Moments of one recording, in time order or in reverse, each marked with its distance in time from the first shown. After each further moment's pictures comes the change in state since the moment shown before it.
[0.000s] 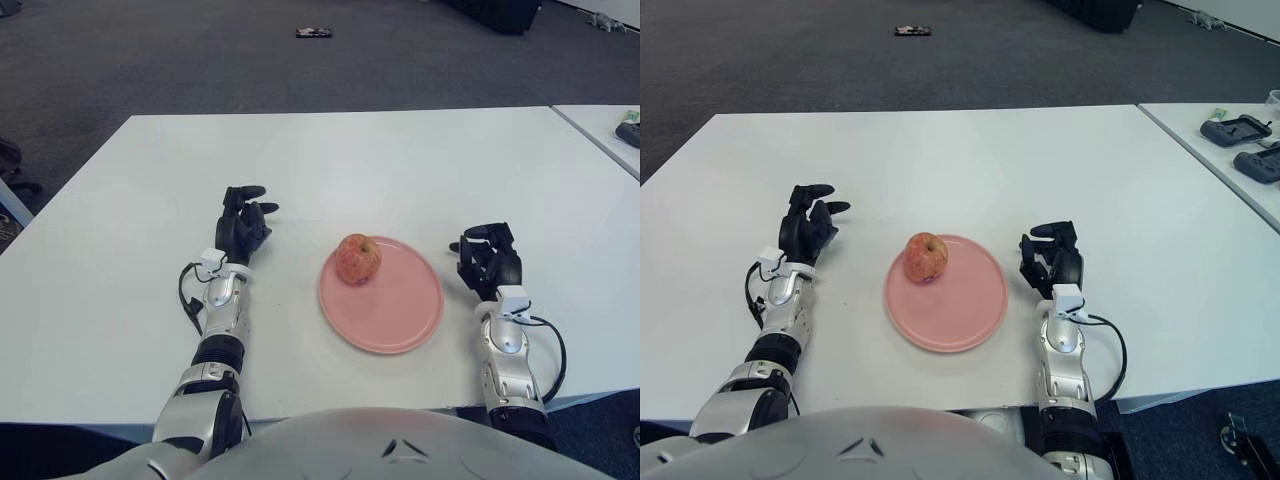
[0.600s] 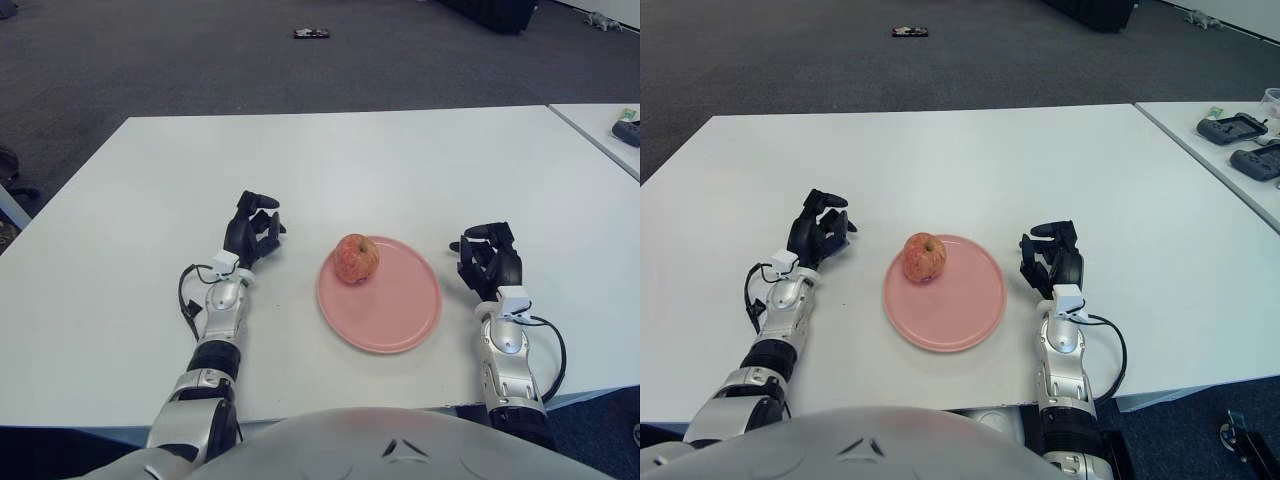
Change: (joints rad) left arm 0.047 0.040 -0.063 -0.037 0.196 0.029 0.096; right arm -0.001 0.000 -0.002 0.004 0.013 -0.006 0.009
